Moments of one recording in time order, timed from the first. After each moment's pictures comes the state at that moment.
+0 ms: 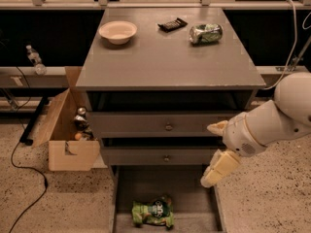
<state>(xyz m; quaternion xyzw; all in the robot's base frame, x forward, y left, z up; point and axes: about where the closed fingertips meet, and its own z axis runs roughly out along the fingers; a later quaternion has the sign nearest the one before) 0.438 -0.138 0.747 -0.57 0.77 0.19 0.22</state>
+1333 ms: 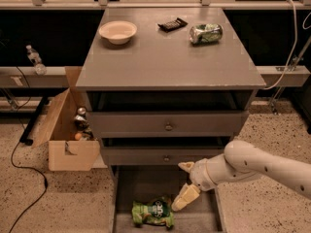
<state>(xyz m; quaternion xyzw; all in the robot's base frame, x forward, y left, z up) 0.462 -0.077 0.504 -0.54 0.75 0.31 0.24</state>
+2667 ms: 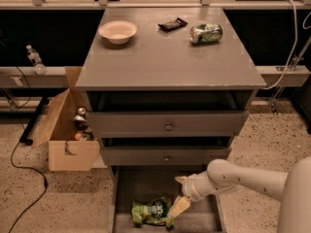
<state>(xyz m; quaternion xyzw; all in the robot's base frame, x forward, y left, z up) 0.480 -0.077 0.347 -0.54 0.76 0.28 0.21</state>
